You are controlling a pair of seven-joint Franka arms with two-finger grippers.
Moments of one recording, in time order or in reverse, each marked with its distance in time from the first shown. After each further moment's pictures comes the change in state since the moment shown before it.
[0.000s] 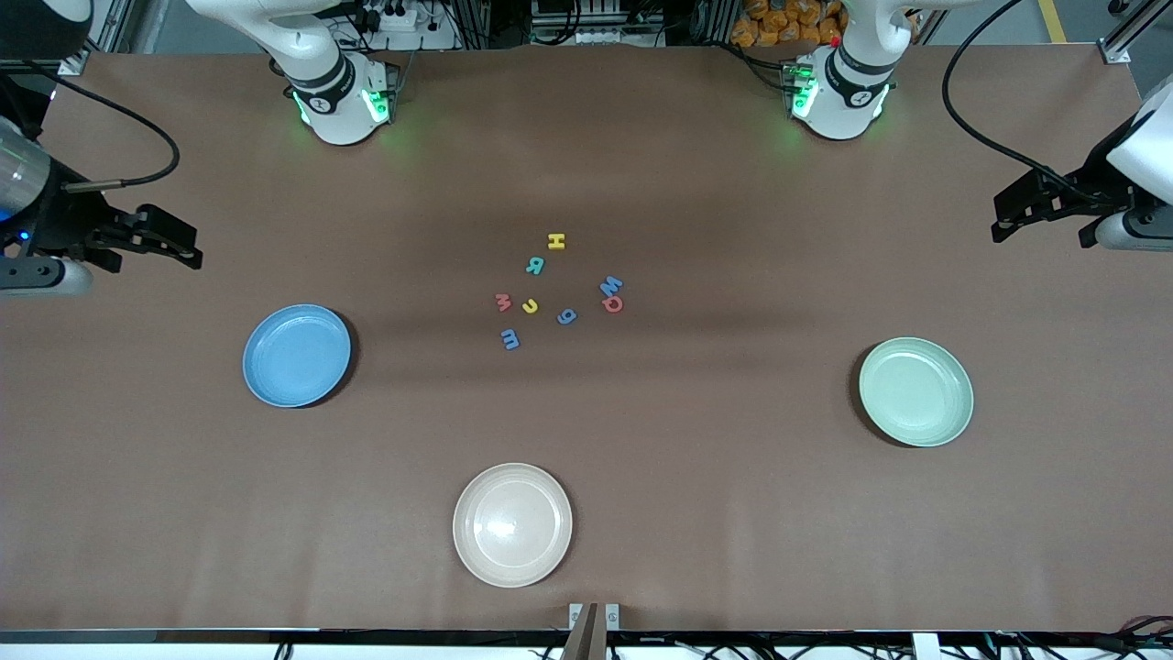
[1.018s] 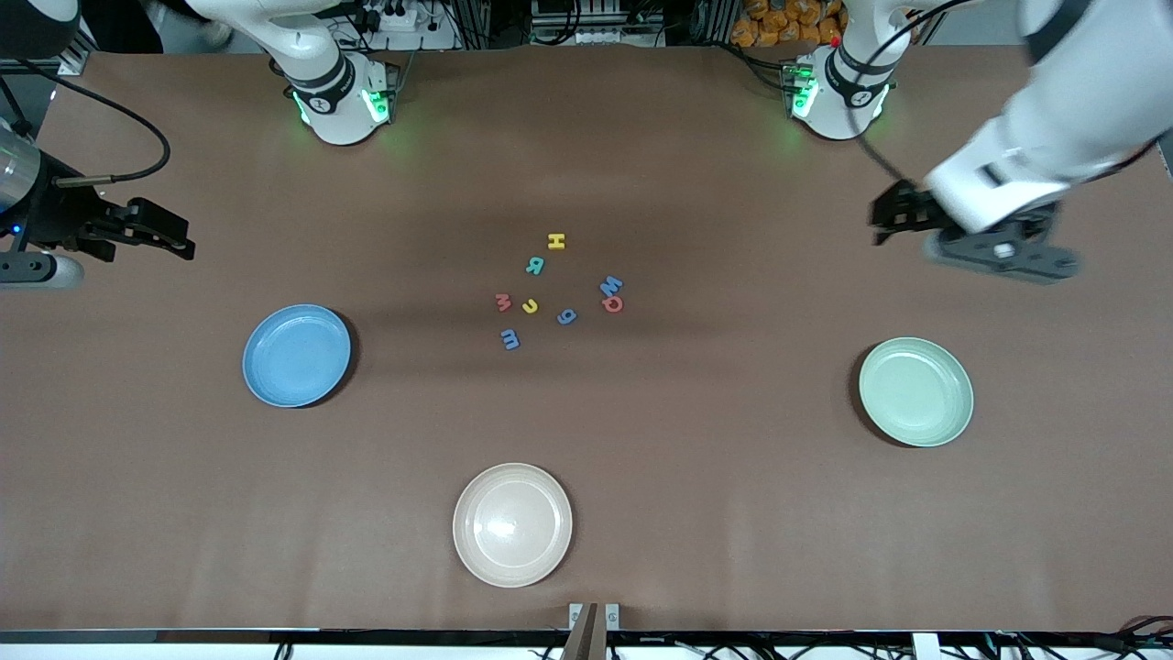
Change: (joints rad) left arm -0.081 0.084 -0.169 -0.025 -0.004 0.028 -0.102; right arm -0.001 -0.021 -0.012 -0.035 0.001 -0.012 -0.005
